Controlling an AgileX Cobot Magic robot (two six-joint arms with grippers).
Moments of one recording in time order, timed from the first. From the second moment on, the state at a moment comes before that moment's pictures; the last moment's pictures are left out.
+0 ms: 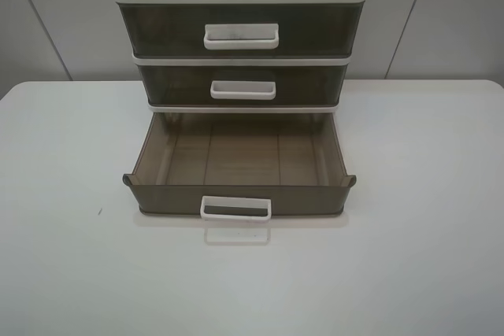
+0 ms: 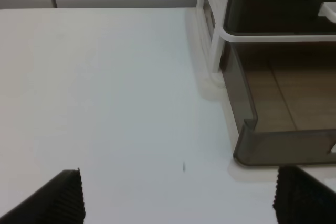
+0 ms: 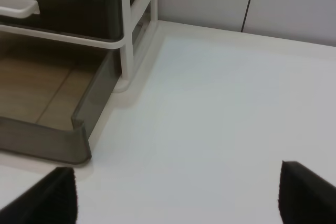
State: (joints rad) left arm -0.06 0.00 -0.51 -0.05 1.06 0.00; right arm 0.25 0.00 -0.53 -0.15 1.08 0.07
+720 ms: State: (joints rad) left arm -0.06 0.00 -0.51 -0.05 1.06 0.00; right arm -0.01 0.00 -0.52 -0.14 1.07 0.04
